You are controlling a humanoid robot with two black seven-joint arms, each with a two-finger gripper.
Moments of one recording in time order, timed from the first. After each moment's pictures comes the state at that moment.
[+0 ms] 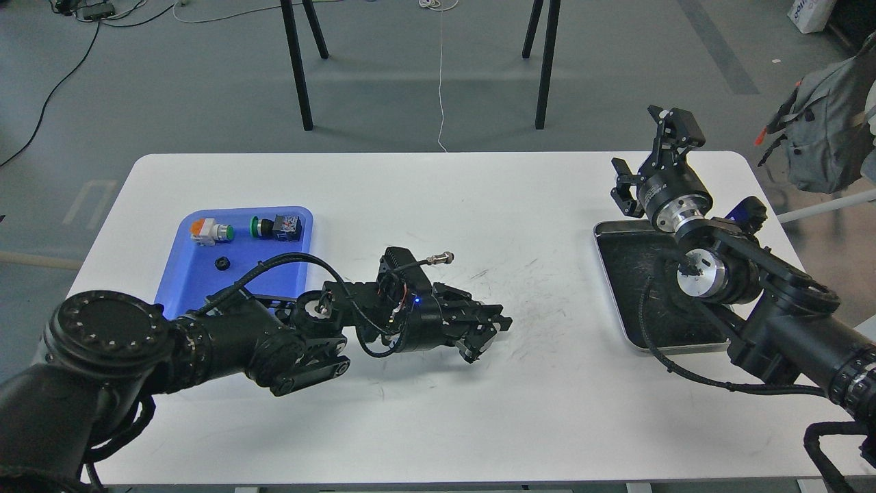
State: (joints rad) left arm -0.99 -0.04 0.36 -0.69 1.44 0.28 -0.49; right arm 0.77 -0.29 0.56 0.73 -0.06 -0.01 0.40
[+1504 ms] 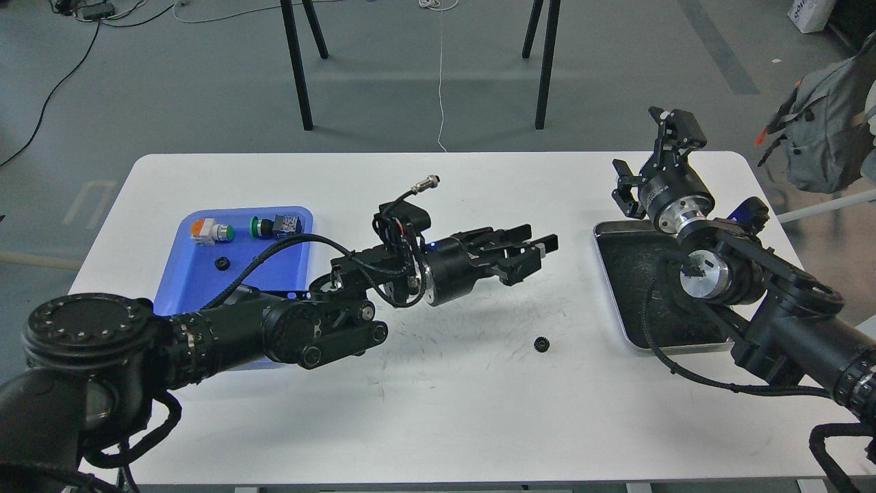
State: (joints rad) left arm -0.99 -0.01 -0.03 -0.78 1.16 0.28 -0.49; right arm 0.77 -0.31 0.52 0.75 -0.06 -0.01 0.38
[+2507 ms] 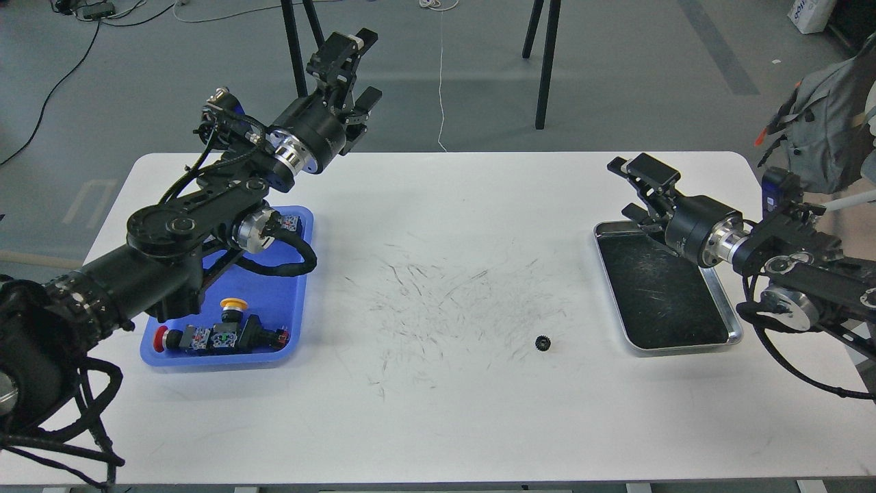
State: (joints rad) left arm -1.00 0.23 -0.37 -0.74 0.39 -0.03 -0.49; right arm 0.99 -0.69 -0.07 1.15 -0.56 0.01 0.33
